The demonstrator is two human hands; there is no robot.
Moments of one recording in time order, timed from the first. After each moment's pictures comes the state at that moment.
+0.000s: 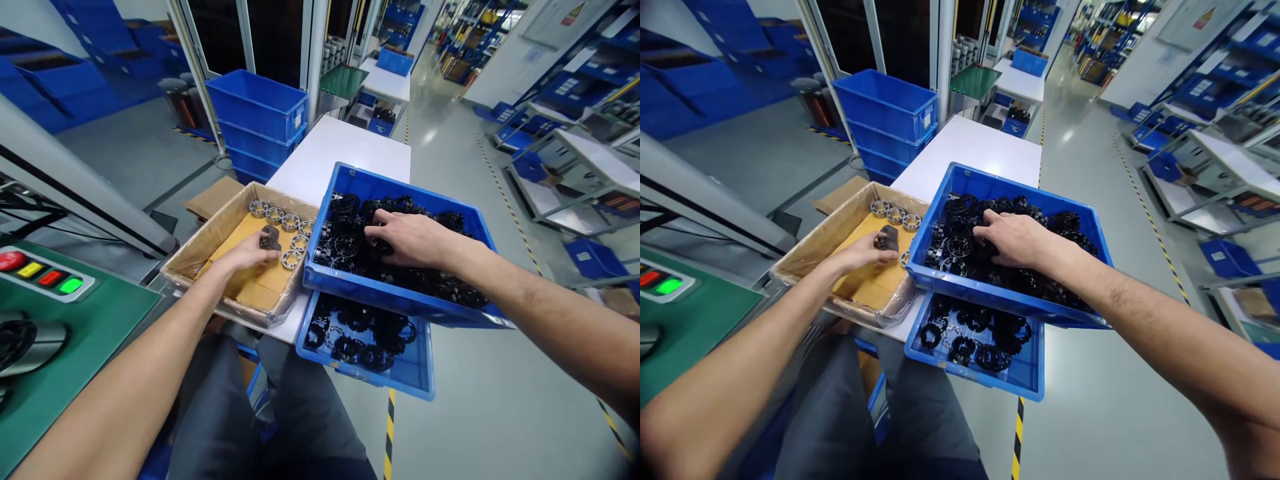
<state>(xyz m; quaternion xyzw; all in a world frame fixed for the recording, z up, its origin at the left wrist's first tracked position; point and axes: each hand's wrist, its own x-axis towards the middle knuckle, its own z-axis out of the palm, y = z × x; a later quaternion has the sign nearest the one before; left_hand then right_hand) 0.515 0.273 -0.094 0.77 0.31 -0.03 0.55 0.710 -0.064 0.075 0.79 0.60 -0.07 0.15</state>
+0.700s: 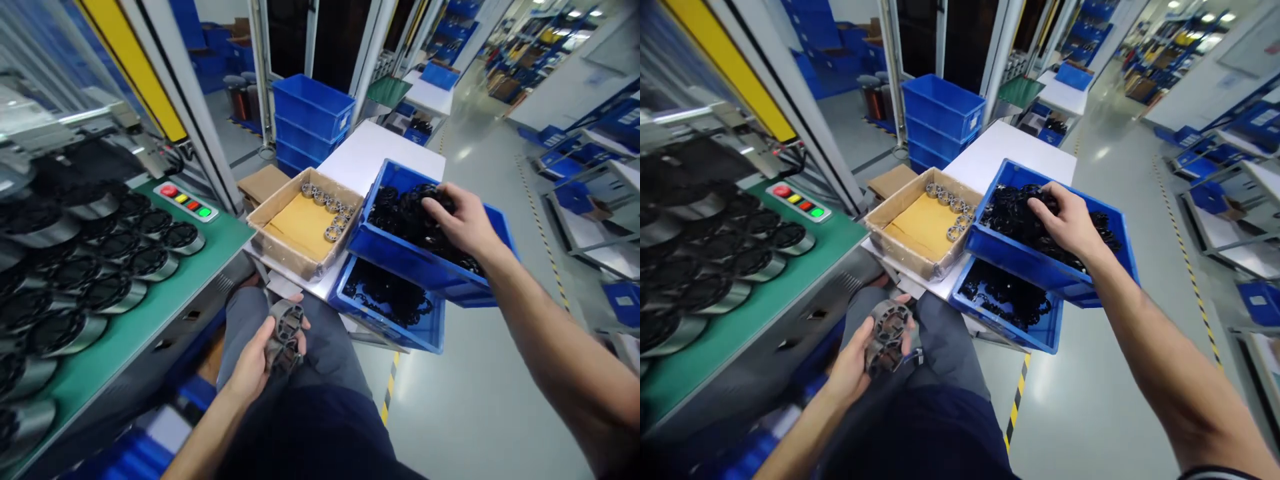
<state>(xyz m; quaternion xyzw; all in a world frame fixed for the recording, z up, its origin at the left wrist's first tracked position) 0.206 0.068 -0.068 0.35 0.25 0.15 0.89 0.643 -0.082 0.087 0.83 0.50 0.04 -0.27</state>
